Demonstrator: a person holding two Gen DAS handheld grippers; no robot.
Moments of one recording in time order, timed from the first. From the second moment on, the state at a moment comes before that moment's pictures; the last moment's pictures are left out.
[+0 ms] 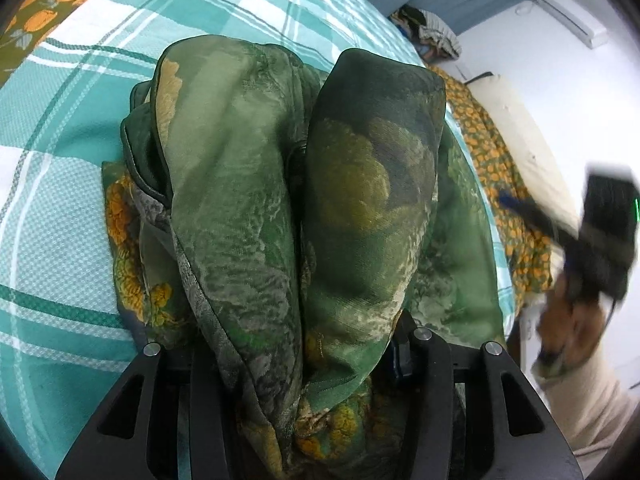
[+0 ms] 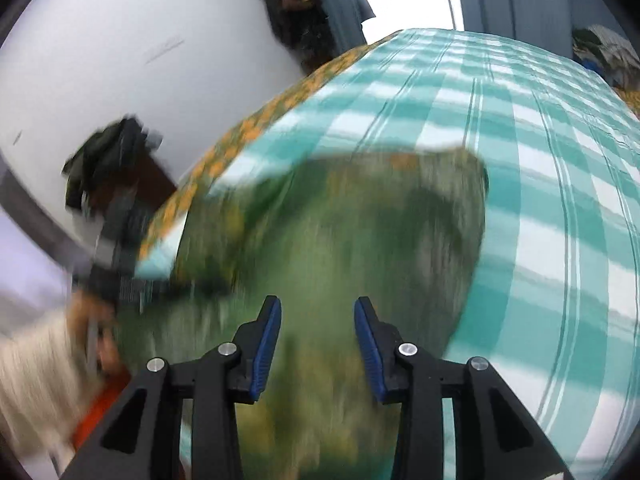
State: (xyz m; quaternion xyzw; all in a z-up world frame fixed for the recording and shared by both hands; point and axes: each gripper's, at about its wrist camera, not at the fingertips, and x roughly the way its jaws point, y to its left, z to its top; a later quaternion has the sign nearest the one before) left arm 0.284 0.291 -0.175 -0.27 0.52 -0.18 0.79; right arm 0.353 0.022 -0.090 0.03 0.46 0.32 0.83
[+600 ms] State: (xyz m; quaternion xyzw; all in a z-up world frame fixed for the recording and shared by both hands) left arm 0.260 0.306 -0.184 -0.29 0.51 -0.18 0.79; right arm 0.385 0.069 -0.140 -0.01 0.49 0.32 0.81
